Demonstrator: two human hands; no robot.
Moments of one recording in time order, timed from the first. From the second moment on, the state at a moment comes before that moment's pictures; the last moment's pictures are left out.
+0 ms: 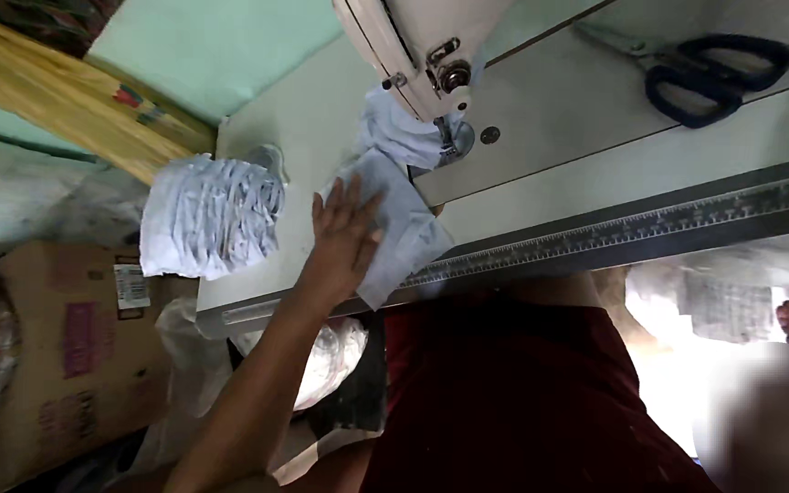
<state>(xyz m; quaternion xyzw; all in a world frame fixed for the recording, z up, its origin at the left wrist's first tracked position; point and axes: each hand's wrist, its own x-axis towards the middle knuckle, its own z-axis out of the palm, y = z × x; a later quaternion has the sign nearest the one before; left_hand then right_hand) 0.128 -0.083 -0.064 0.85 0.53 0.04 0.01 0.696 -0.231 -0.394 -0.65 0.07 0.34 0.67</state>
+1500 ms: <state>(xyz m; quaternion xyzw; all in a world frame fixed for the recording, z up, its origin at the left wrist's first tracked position) 0.176 -0.036 -0.083 0.87 0.48 0.04 0.04 0.384 -0.073 -0.100 -0.47 -0.87 0.07 0.15</state>
